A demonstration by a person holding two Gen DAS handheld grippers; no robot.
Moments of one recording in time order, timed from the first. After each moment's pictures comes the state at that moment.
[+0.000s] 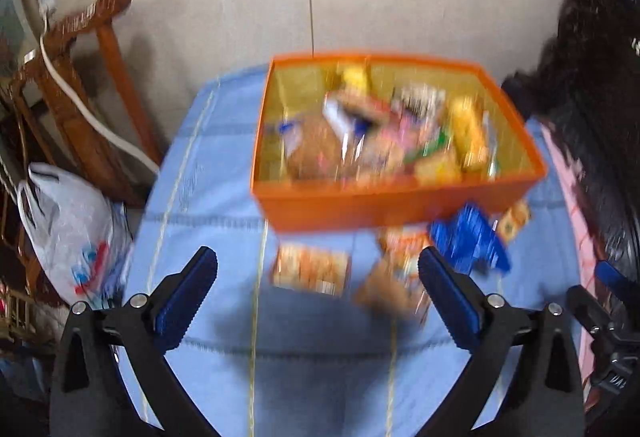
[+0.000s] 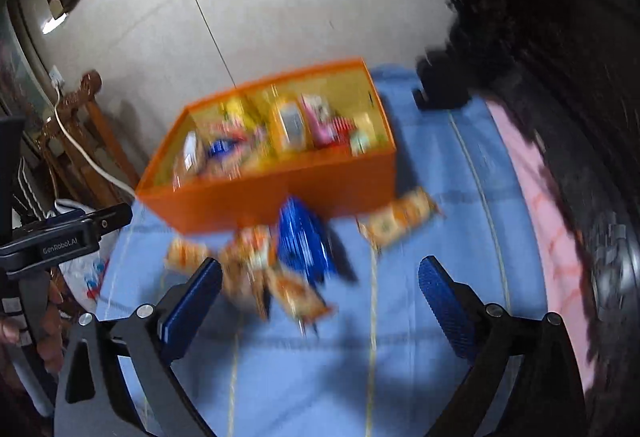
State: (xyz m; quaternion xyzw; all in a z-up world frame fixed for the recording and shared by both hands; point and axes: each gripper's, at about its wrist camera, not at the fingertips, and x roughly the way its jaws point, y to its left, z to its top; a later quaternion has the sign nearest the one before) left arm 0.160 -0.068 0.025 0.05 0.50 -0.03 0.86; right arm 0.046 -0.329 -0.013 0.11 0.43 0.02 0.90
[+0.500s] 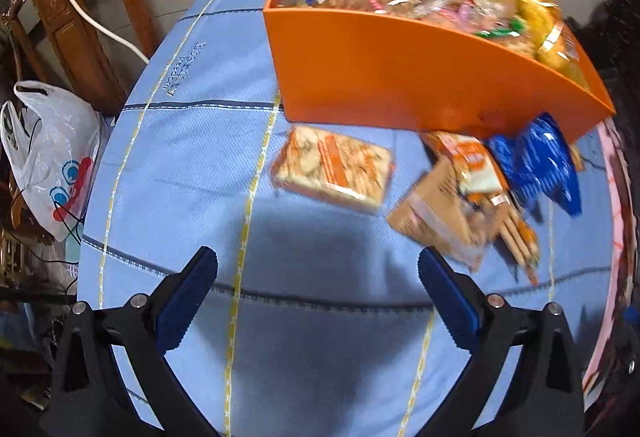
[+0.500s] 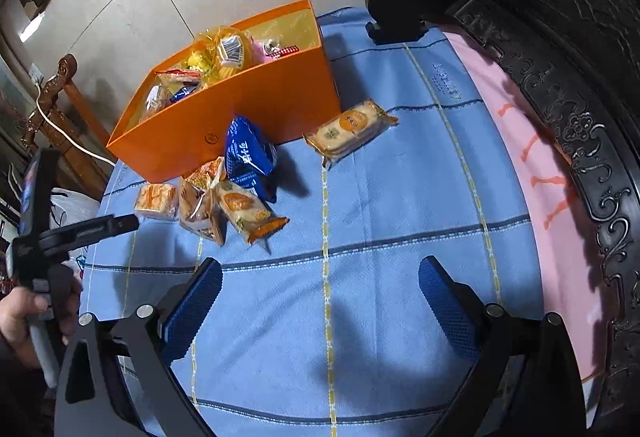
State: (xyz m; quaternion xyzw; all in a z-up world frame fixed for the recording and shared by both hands) left arm 0.163 -0.046 -0.064 0.01 0.59 0.01 0.80; right arm 0.005 -0.358 -0.054 0.14 0.47 -0.01 0.87
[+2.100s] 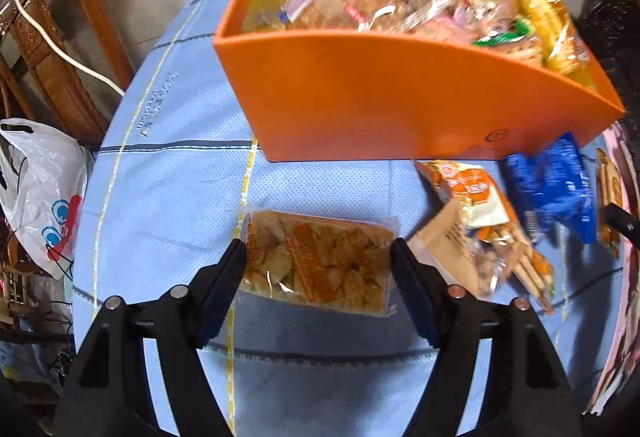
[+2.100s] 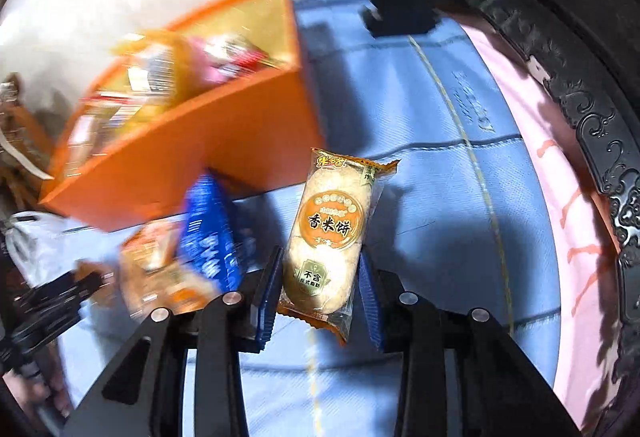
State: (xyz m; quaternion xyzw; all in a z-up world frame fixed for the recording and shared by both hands) left arm 0.186 -0.046 -0.072 0.04 0.58 -0.02 0.82; right arm 0.112 -0.374 -0.073 0.14 0.50 -0.02 0.85
